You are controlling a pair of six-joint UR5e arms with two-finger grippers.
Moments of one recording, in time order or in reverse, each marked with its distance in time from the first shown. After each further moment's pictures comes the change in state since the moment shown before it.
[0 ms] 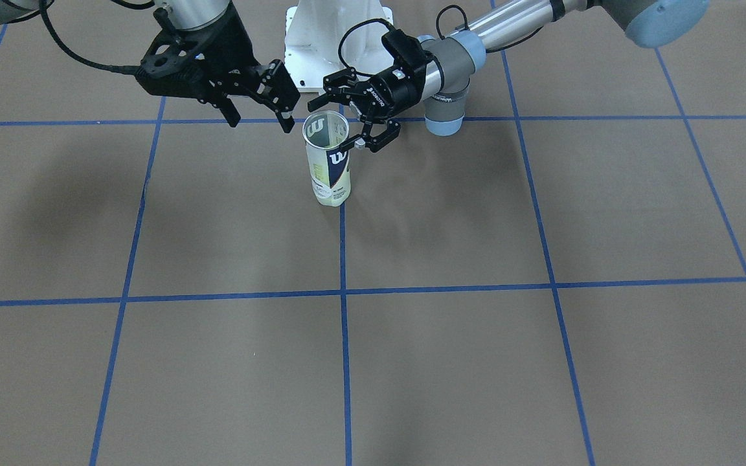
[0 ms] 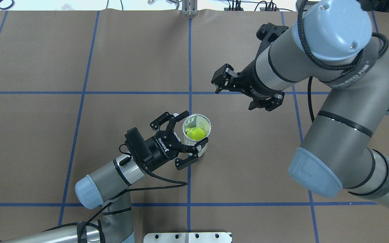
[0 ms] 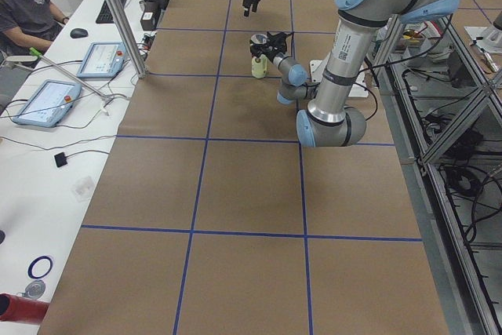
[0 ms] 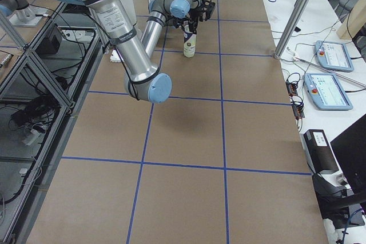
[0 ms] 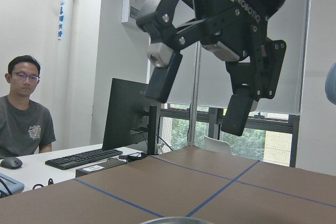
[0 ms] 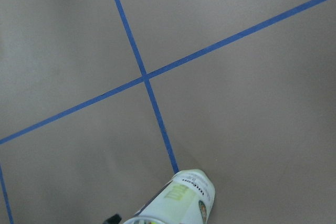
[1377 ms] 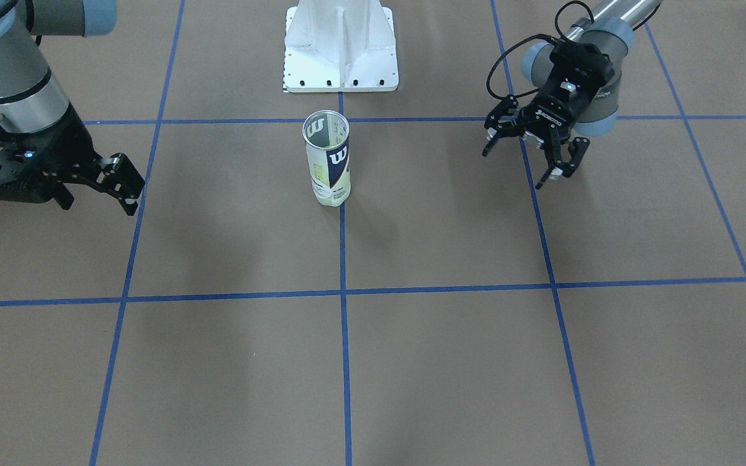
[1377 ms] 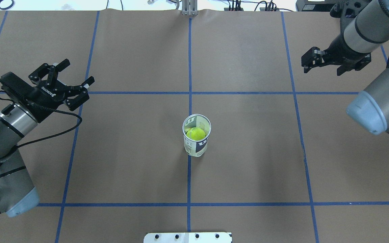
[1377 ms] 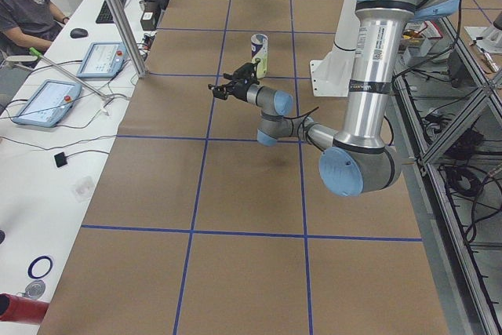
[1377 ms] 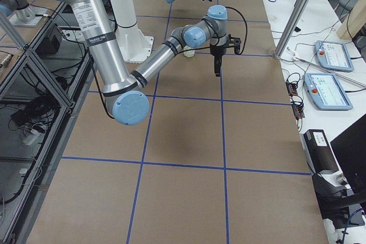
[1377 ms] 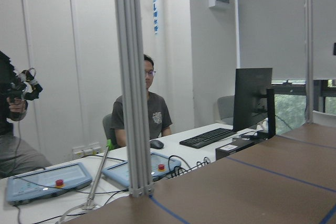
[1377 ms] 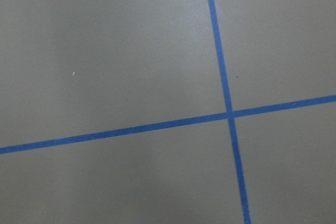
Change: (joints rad) left arm -0.356 0.481 -0.293 0.349 0.035 -0.209; right arm 0.317 -0.240 -0.155 0.000 0.079 -0.687
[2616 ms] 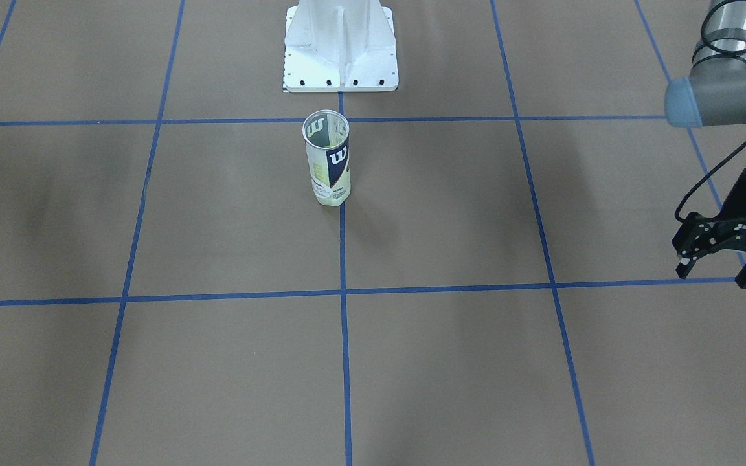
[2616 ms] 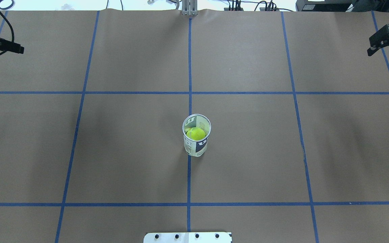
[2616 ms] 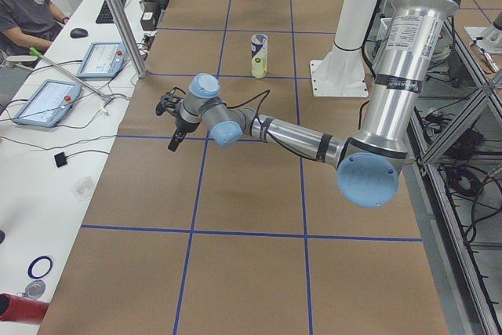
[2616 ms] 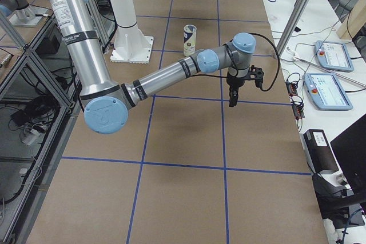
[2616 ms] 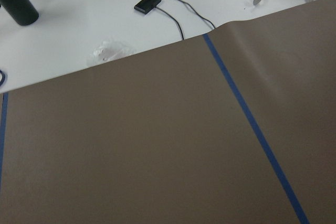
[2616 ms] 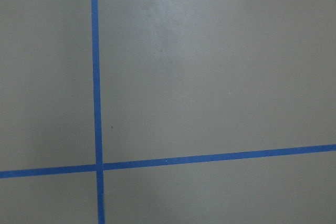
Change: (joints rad) left arm -0.612 -0.078 -0.001 1.078 -0.986 -0.115; right arm 0.303 -0.070 -0.201 0.001 0.217 -0.408
